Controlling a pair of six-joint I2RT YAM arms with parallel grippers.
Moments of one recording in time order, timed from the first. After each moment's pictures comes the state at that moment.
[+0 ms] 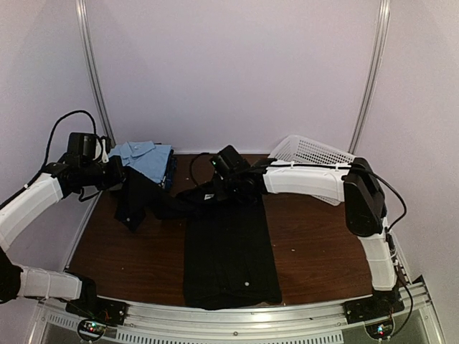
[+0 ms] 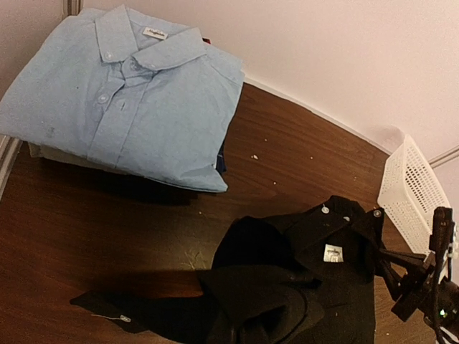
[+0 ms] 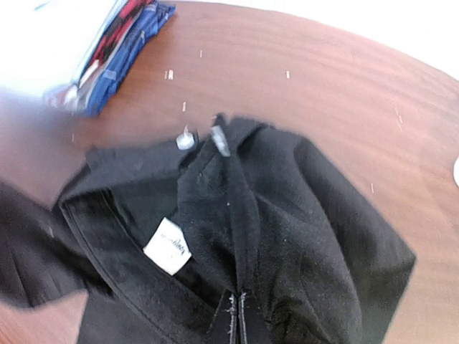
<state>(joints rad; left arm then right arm) -0.18 1.13 0.95 -0.43 0.12 -0.50 0.93 2.17 1.80 -0.45 0.37 0.48</state>
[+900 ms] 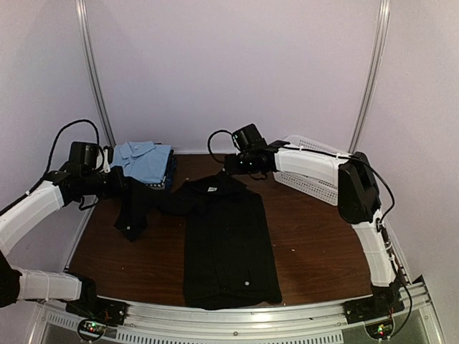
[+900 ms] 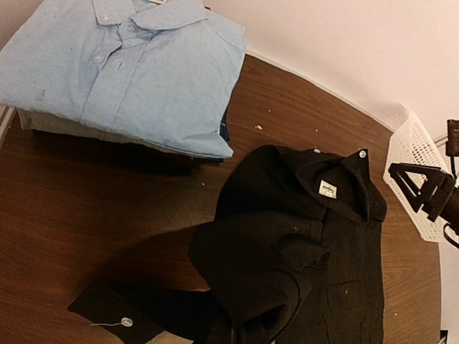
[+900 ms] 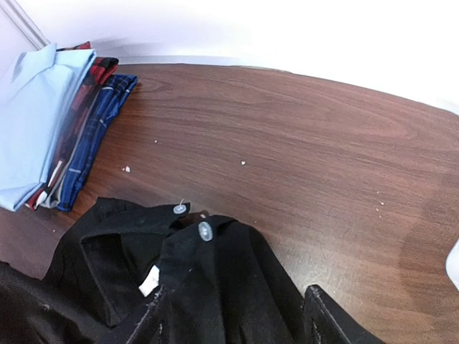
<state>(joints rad) -0.18 1.10 0.86 -0.43 0.16 -0.48 0.71 2.35 2.07 -0.40 0.16 0.40</state>
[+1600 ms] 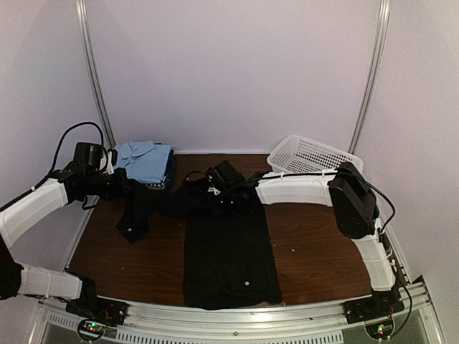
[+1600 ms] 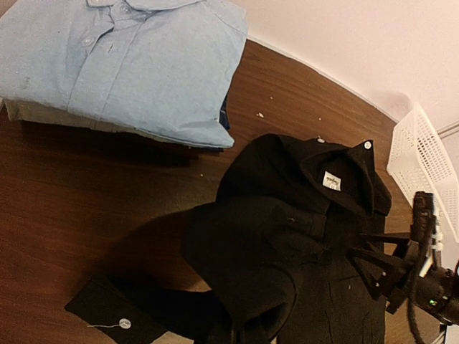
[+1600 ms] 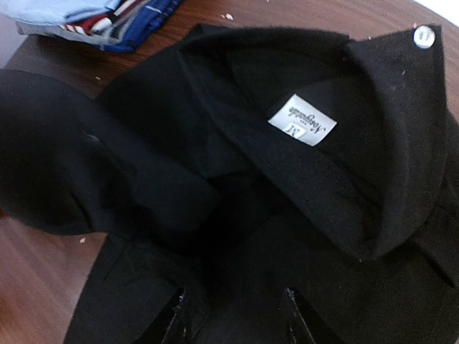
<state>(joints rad) -0.18 1.15 0.86 -0.42 0.18 -0.48 0.93 2.25 1.79 -0.35 0.19 0.40</state>
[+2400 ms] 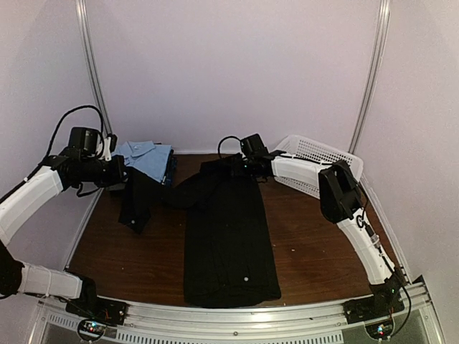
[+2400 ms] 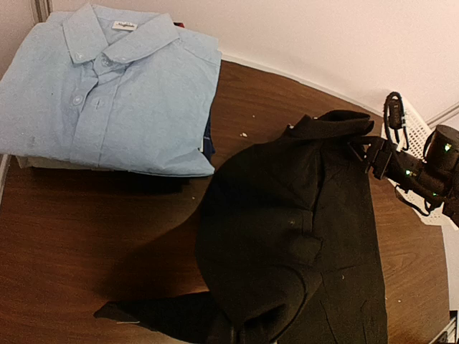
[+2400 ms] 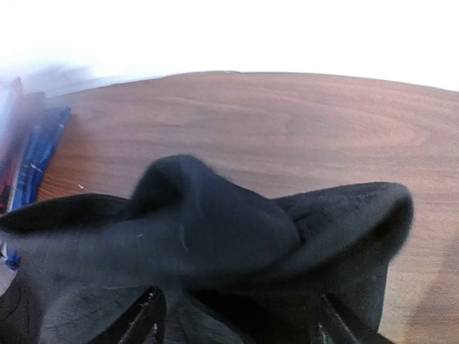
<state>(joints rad) -0.18 1.17 1.02 -0.53 0.20 -0.38 0.61 2.60 2.25 -0.32 0.11 0.44</state>
